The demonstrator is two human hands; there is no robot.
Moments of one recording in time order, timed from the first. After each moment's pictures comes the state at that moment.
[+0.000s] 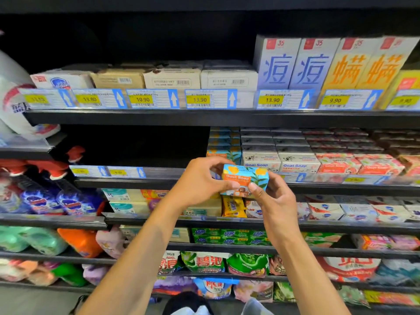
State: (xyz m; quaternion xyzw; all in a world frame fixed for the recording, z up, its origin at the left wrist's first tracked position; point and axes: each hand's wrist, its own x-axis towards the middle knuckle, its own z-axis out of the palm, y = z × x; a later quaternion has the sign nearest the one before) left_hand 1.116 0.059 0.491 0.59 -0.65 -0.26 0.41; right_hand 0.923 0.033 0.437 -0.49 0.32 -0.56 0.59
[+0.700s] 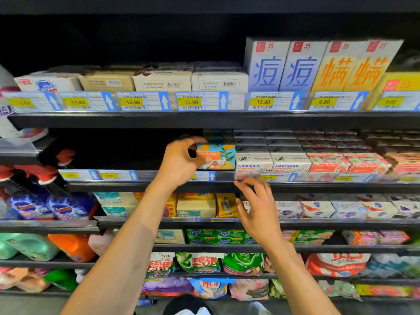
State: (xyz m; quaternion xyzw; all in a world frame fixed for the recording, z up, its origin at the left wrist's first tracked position) left_hand 1.156 0.014 0.489 0.66 -0.61 -0.12 0.43; right_hand 0.918 0.002 0.376 -0.83 0.40 -0.38 0.06
